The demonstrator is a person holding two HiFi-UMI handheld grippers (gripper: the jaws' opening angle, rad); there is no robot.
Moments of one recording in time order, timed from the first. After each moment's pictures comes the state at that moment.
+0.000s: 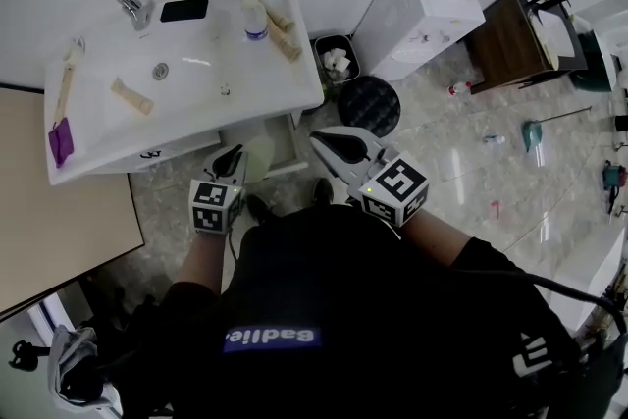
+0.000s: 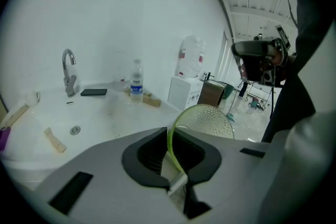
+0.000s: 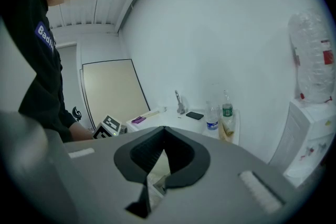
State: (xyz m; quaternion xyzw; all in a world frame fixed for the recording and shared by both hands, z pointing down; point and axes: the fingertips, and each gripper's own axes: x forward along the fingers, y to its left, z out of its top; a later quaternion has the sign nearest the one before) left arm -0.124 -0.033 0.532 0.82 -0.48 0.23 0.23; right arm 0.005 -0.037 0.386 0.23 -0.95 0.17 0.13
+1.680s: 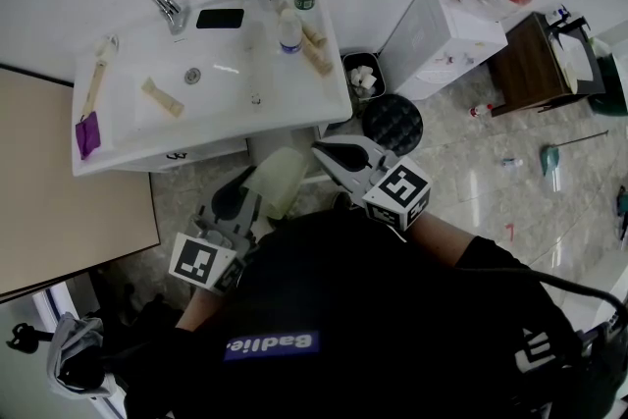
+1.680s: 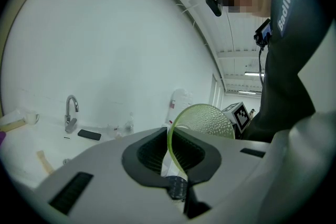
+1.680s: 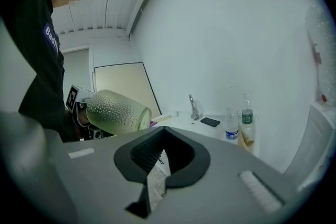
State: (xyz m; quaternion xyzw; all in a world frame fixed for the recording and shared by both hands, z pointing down) left arm -0.134 0.008 0.330 0.86 -0.49 0.01 0.14; right arm -0.049 -0.031 0.370 0.17 -0.97 0.15 0.10
